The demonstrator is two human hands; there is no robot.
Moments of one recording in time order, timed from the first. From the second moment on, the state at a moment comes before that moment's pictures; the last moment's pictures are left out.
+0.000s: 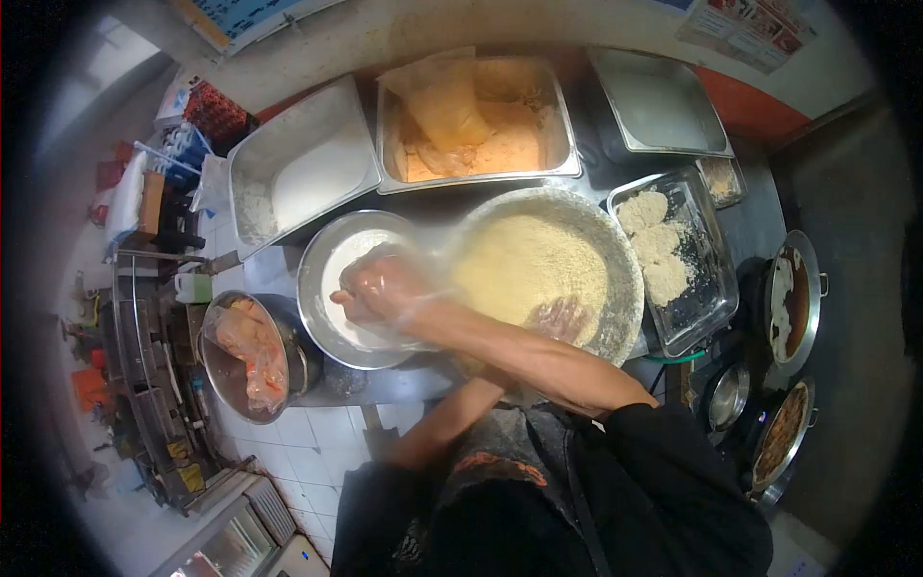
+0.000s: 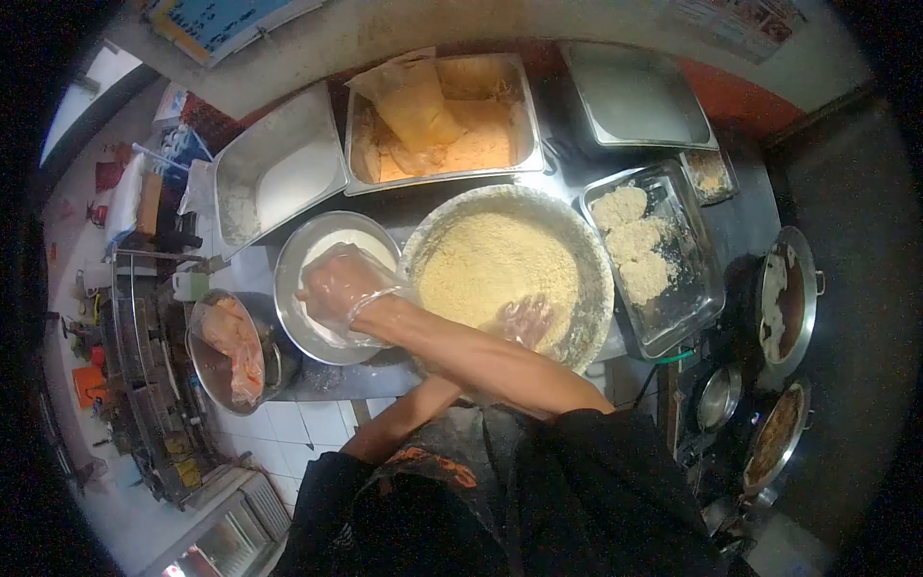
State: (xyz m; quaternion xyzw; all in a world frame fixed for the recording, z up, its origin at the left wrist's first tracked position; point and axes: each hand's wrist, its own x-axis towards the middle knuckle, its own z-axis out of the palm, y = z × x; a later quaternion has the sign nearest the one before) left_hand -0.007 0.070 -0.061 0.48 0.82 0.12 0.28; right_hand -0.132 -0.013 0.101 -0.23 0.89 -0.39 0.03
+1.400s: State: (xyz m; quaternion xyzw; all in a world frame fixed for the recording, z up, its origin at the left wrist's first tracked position) left_hand 0.009 -0.018 0.029 0.22 0.92 0.23 0.23; right_hand -0.008 0.226 0.016 0.13 0.97 -0.14 0.16
